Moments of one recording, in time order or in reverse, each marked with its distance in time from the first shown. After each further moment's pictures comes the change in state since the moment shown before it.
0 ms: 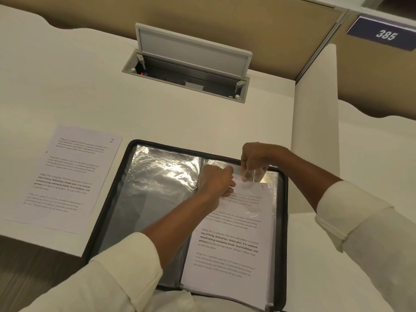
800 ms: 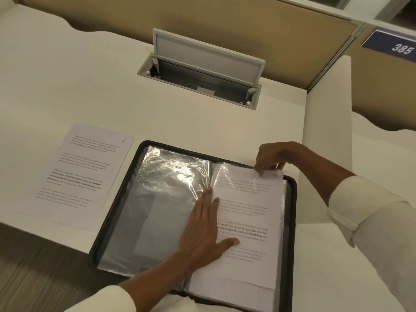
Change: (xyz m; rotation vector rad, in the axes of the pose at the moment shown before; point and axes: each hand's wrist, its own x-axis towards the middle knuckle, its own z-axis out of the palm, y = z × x) left_hand -0.020 -0.154 -0.055 0.922 0.042 0.881; right_hand 0.018 0.015 -0.026 0.055 -0.030 0.093
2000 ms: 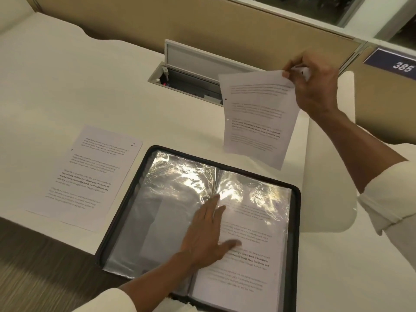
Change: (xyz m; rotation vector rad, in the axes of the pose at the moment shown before) left_hand 0.008 0.002 -0.027 -0.004 -0.157 -0.052; right_hand -0.082 -0.030 -0.108 0.184 1.483 -0.729
